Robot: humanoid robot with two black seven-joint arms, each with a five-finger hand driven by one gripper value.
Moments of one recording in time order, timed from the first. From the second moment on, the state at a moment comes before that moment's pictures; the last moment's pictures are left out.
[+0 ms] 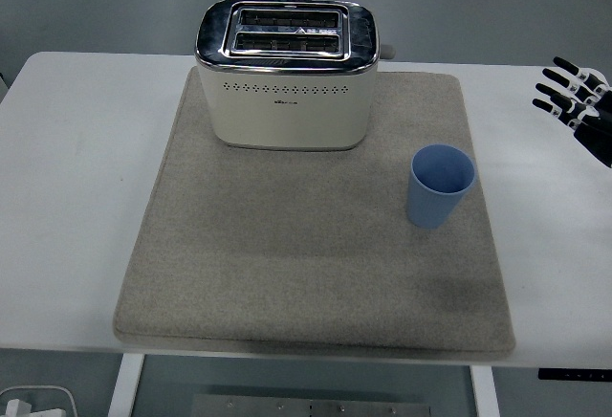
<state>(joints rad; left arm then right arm) 0.00 0.00 -0.03 -0.12 -0.05 -0.02 -0.06 0.69 -0.57 0.71 0.63 -0.29 0.61 0.31</state>
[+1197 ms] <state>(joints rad) 0.00 0.00 -0.03 -0.12 -0.05 -0.02 -0.06 0.61 -0.65 0.73 0.63 -0.30 0.61 0.39</state>
